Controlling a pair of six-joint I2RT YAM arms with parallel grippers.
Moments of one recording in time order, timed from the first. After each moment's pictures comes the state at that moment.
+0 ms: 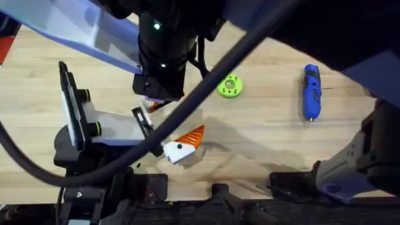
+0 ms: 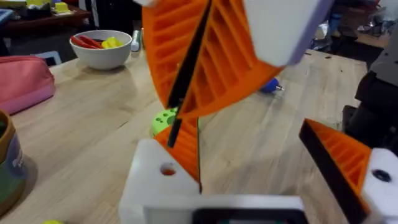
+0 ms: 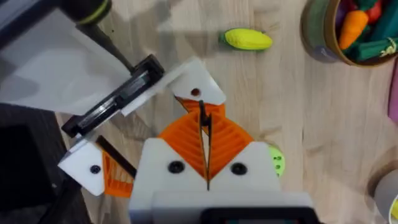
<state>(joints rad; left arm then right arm) -0.03 0.01 0.01 -0.10 1.03 0.00 1.08 1.92 2.14 -1.42 0.03 -0.39</state>
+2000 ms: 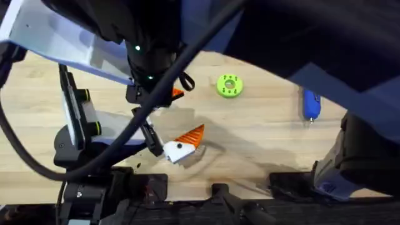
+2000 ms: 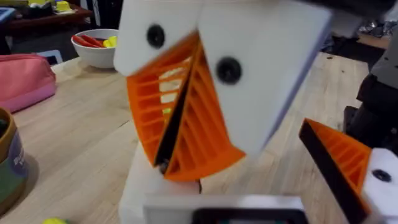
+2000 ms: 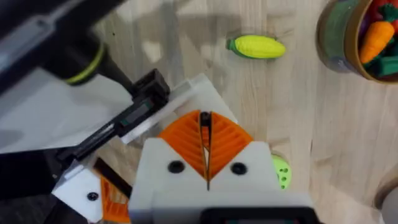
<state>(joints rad) -0.03 0.01 0.01 -0.10 1.03 0.00 1.10 2.00 2.15 -1.40 0.03 -0.39</state>
